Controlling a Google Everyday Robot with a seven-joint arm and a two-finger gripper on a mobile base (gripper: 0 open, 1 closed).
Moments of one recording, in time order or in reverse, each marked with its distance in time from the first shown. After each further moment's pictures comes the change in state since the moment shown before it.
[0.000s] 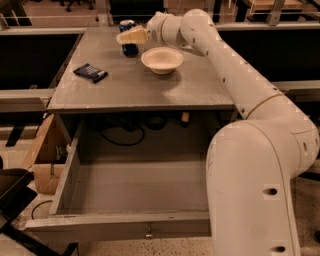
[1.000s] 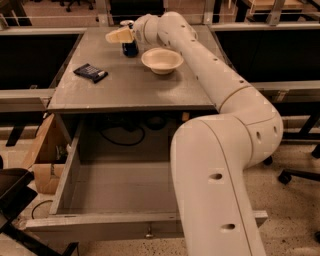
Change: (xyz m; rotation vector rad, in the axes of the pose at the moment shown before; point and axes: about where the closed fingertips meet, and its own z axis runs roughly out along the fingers) arm 0.009 -0.005 0.059 0.084 0.040 0.021
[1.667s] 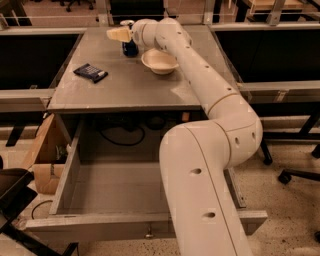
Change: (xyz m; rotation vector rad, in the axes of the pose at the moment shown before) arm 0.010 -0.008 0.029 0.003 -0.042 0.116
